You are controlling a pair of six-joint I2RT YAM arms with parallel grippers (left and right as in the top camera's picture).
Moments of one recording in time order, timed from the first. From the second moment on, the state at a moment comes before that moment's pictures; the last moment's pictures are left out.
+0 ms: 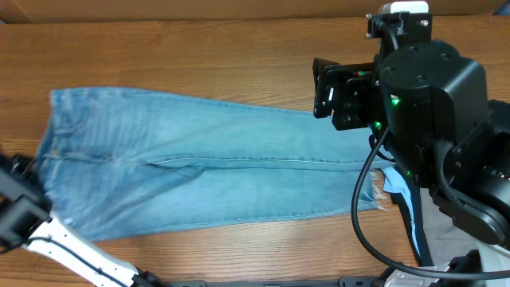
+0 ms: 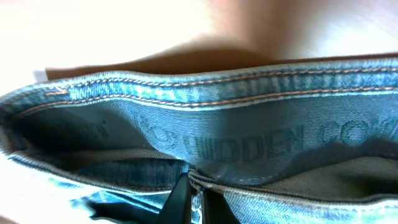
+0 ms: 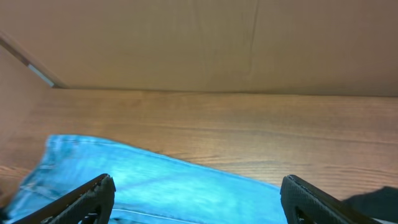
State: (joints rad) left arm 0.89 2.46 2.08 -1.48 -0.03 -0.38; right arm 0.73 1.54 2.44 -1.47 0.41 0.44
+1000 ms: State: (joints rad) left arm 0.26 2.17 2.07 -1.29 0.06 0.00; right arm 0.57 1.57 2.44 -1.50 0.37 0.61
